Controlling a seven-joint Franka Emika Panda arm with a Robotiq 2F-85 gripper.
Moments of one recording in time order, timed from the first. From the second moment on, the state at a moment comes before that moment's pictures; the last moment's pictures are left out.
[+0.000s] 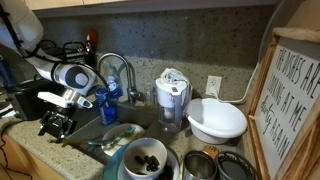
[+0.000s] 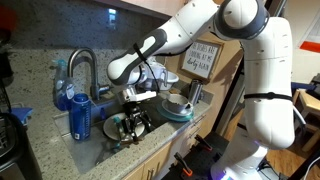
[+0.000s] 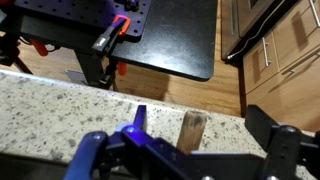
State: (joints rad) arm 0.21 0.38 0.20 -2.08 0.22 1.73 0.05
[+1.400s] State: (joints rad) arm 0.25 0.43 0.19 -2.05 0.14 1.77 0.15
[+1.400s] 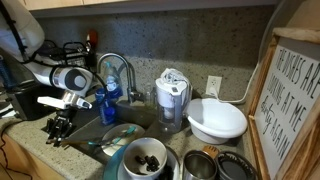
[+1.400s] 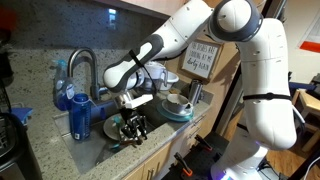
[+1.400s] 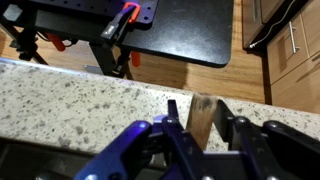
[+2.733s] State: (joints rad) arm 0.27 0.32 0.18 -1.94 0.09 1.65 0.21
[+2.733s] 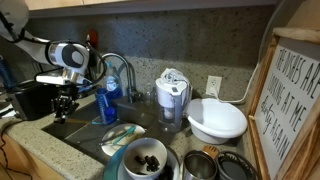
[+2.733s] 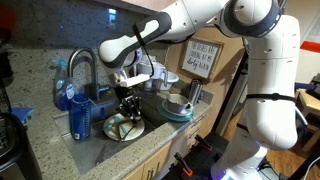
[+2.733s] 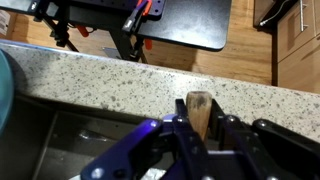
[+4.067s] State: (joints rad) arm 0.17 0.16 0.10 -1.72 0.27 0.98 0.31
